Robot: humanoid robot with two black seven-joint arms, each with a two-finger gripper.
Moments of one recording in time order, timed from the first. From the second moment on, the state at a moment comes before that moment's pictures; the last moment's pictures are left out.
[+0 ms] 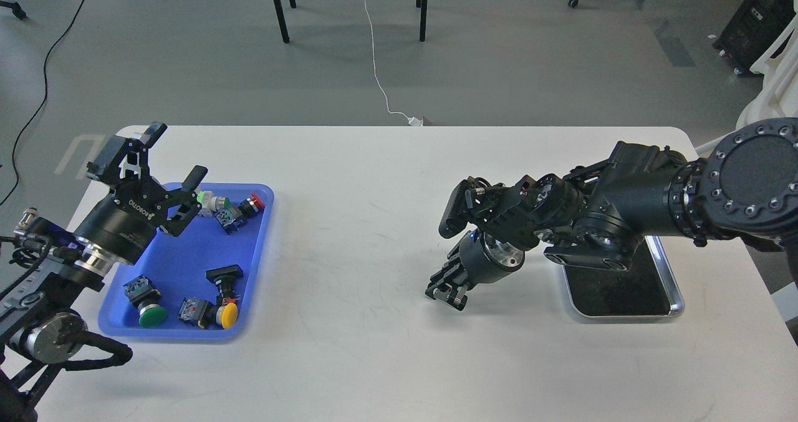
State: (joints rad) left arm -0.14 0.54 -1.13 -1.18 0.58 -0.44 -0.49; right arm 1.48 0.00 -0.90 0.97 -1.25 0.09 0.49
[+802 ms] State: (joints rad) left arm -0.16 0.51 -1.12 -1.18 0.58 -0.44 -0.49; right arm 1.51 -0.66 -0.90 1.13 -1.43 0.07 0.49
